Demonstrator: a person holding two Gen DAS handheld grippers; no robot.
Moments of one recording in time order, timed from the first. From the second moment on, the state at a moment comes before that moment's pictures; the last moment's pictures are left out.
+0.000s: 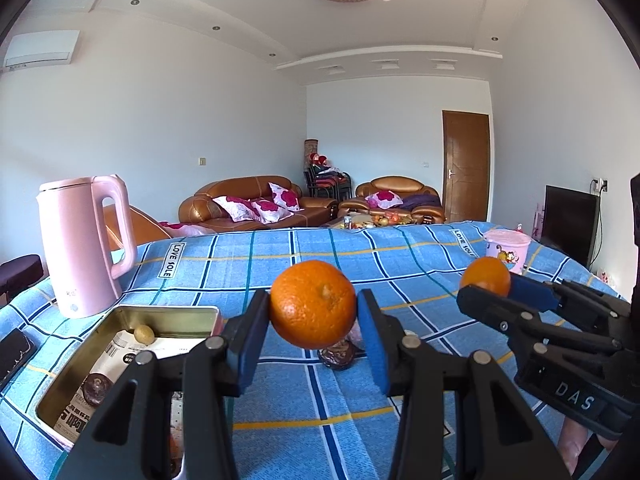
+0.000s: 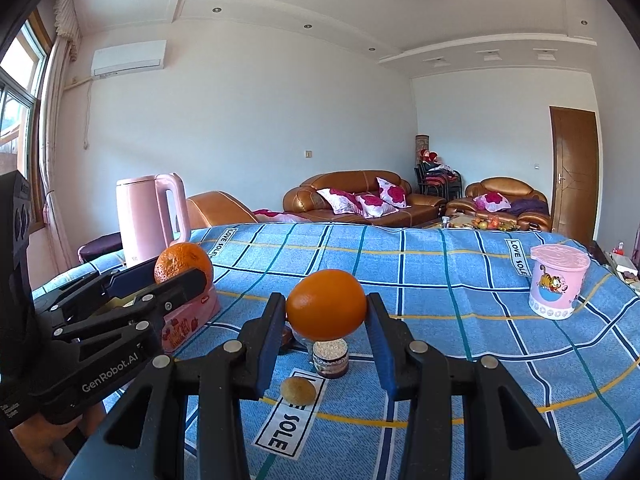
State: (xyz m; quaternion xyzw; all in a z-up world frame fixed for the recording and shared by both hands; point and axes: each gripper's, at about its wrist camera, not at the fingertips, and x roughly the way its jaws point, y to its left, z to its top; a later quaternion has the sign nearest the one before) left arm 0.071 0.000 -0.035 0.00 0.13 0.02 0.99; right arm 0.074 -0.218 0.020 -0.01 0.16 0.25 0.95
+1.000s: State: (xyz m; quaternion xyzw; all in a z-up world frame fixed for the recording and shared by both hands) left arm 0.064 0.057 -0.033 -0.02 0.16 0.07 0.98; right arm 0.074 -0.148 0.033 -0.05 0.16 0.31 0.94
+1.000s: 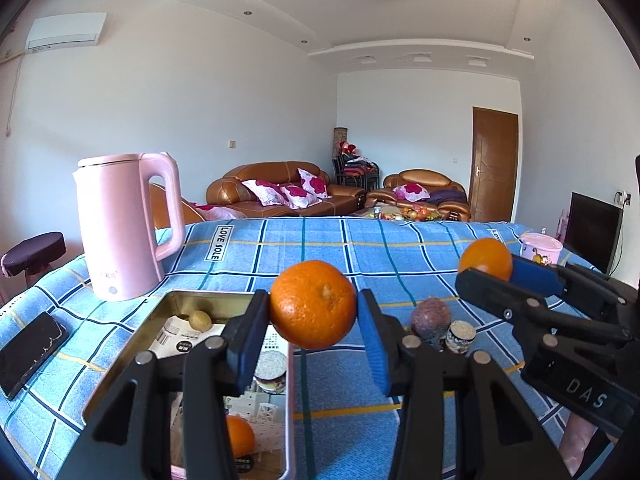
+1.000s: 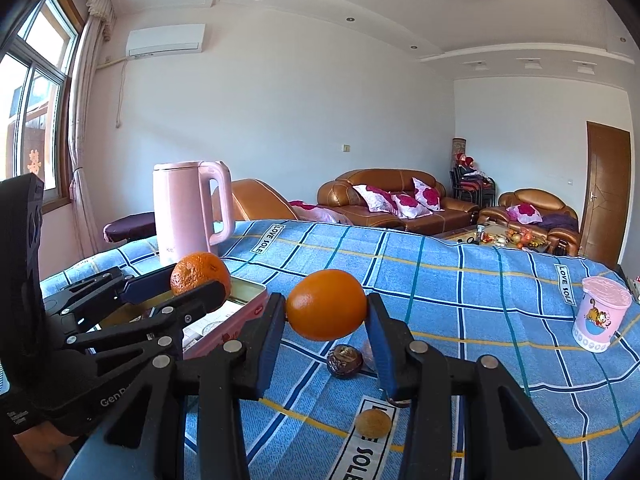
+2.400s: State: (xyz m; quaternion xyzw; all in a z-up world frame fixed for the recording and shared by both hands) left arm 0.075 0.143 -0.051 -0.03 0.23 0.14 0.96; right arm 0.081 -0.035 0.031 -0.10 0.18 0.39 0.90
